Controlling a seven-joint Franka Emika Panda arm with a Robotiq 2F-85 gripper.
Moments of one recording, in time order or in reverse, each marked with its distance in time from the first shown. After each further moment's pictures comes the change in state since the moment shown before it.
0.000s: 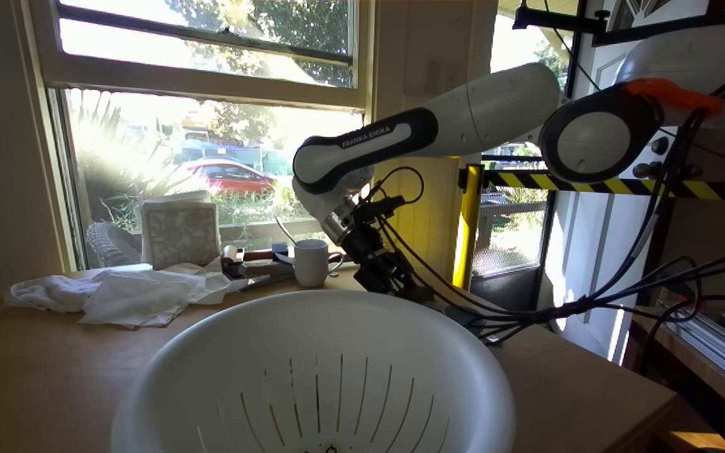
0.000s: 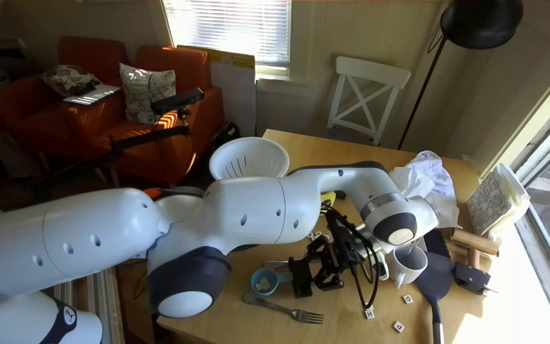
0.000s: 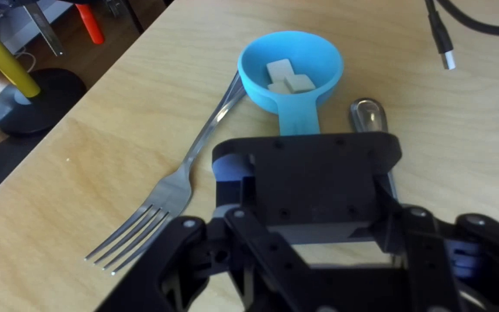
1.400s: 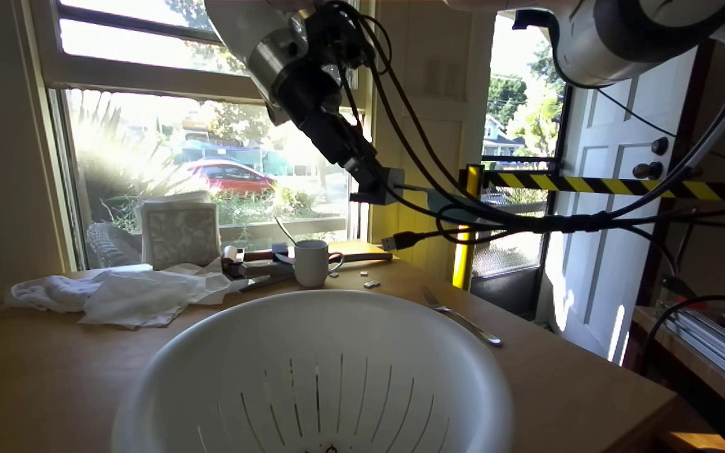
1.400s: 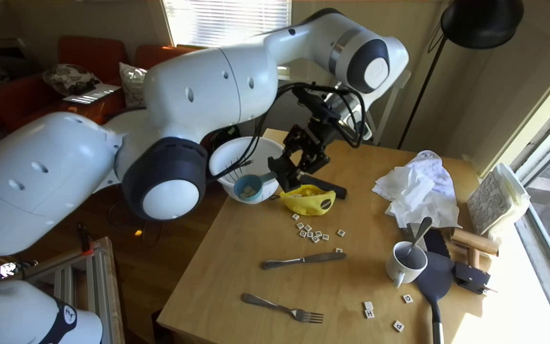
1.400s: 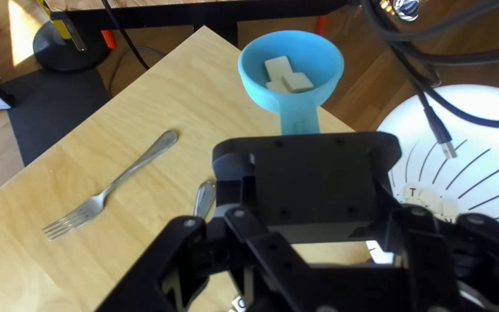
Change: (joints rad) arm 0.252 -0.363 0.069 -0.027 -0.006 -0.192 0.008
